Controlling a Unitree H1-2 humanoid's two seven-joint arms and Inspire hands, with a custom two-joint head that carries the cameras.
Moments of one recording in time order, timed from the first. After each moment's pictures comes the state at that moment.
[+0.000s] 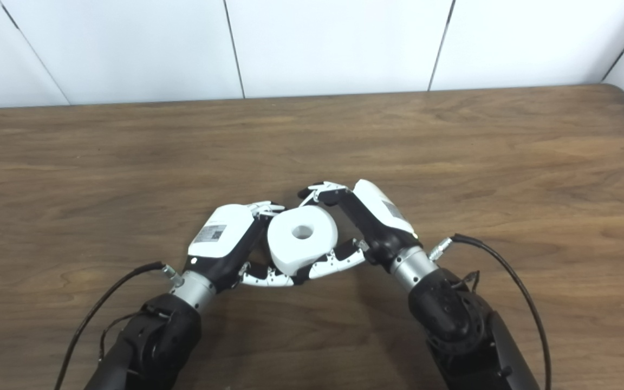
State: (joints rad) left arm -0.06 0.17 -0.46 -0.26 0.92 0.19 -0.24; right arm -0.07 -0.24 0.34 -0.44 -0.51 0.32 0.30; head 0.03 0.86
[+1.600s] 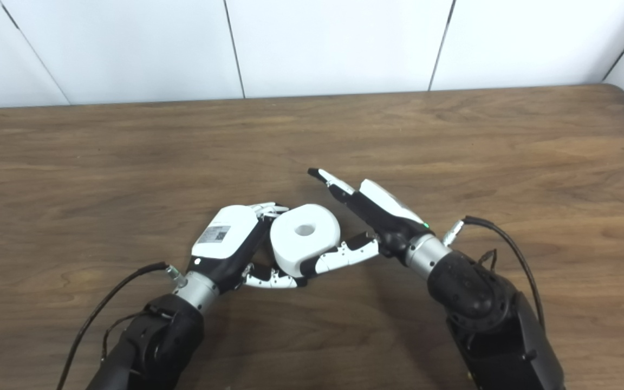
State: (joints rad) left arm -0.06 0.17 -0.47 -0.26 0.92 0.18 -0.24; right arm -0.15 -0.30 0.27 -0.51 -0.47 0.47 0.54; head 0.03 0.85
